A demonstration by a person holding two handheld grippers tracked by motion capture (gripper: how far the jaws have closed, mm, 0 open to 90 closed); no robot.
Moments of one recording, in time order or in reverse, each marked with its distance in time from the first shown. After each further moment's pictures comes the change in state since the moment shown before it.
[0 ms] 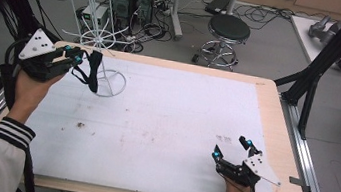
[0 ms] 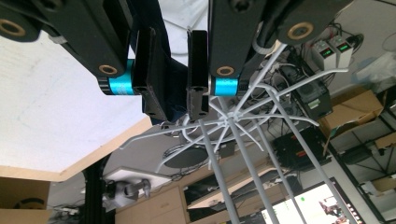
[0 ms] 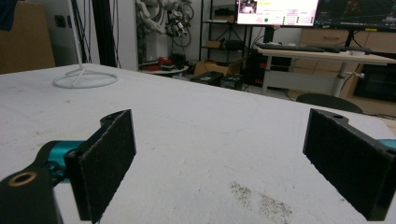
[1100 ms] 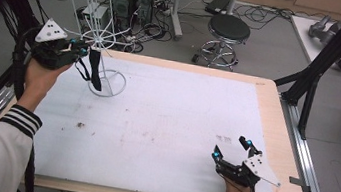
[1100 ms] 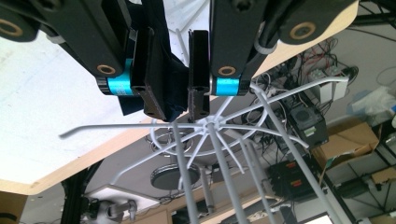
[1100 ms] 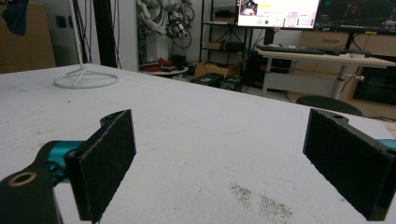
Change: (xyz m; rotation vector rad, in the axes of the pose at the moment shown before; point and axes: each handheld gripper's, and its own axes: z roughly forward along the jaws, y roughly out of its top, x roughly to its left) left arm 0.017 0.007 0.034 0.110 0.039 -0.064; right arm 0.000 0.000 -0.001 -0.010 0.003 -0.016
